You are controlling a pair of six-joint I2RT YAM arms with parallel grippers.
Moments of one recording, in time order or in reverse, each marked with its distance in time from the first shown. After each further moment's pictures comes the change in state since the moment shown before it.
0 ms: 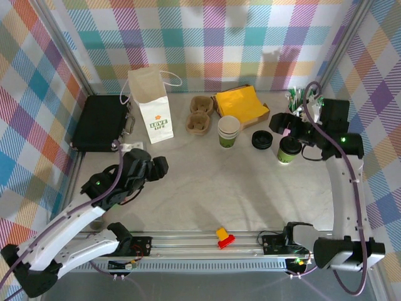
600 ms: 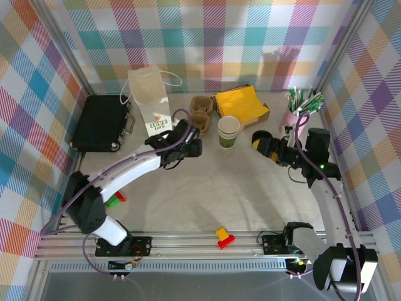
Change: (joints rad) left arm 0.000 0.728 0.360 0.207 0.045 0.182; right arm 0.026 -0.183 -0.587 0.488 -0.395 0.197
